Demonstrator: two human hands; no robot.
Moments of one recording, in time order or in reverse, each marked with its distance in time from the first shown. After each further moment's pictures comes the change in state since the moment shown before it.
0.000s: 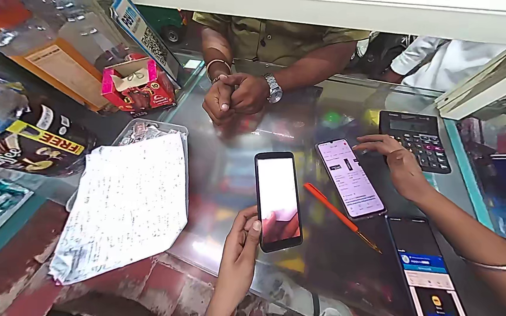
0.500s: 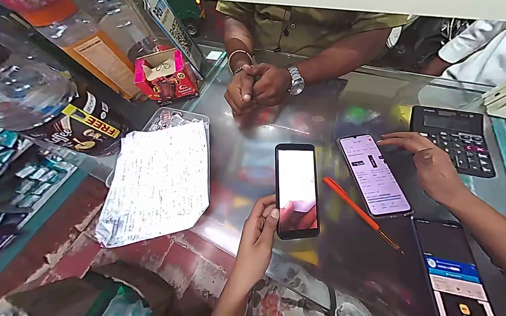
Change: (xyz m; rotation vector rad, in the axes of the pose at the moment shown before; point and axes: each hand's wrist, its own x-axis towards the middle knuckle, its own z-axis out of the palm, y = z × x) left_hand 0.000 0.006 0.001 -0.001 -0.014 -0.025; right_hand 0.000 0.001 0.001 -0.045 -0.032 -0.017
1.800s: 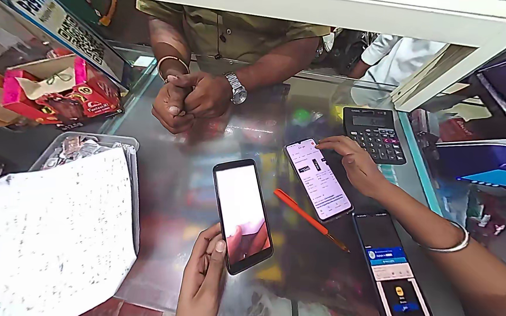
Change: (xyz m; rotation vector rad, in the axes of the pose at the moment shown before) left_hand -0.001 -0.002 0.001 -0.009 0.056 -0.024; right_hand -0.001 -0.004 0.002 -0.072 -0.060 -0.046
